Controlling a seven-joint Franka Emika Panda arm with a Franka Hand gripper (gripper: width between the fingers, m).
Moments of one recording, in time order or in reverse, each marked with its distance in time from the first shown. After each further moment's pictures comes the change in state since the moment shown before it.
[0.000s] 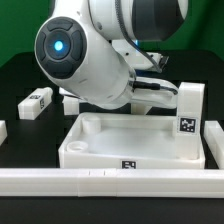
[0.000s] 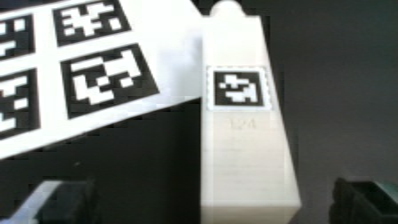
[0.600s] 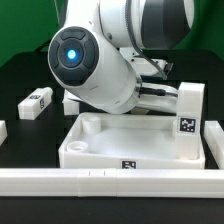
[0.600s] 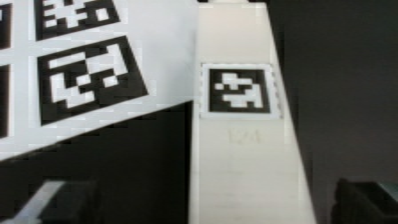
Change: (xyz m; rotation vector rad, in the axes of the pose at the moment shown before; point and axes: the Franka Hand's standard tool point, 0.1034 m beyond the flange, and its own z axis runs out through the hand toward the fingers) arm 0.003 -0.001 0.020 -0.007 -0.007 0.005
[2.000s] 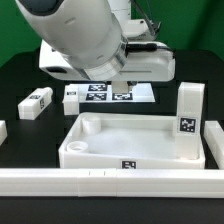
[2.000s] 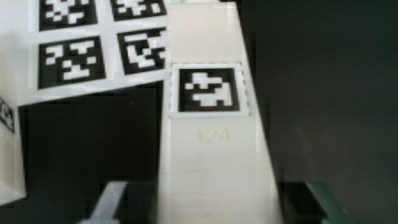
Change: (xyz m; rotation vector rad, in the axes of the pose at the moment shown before) arm -0.019 0.004 -0.097 -0.056 0.100 -0.125
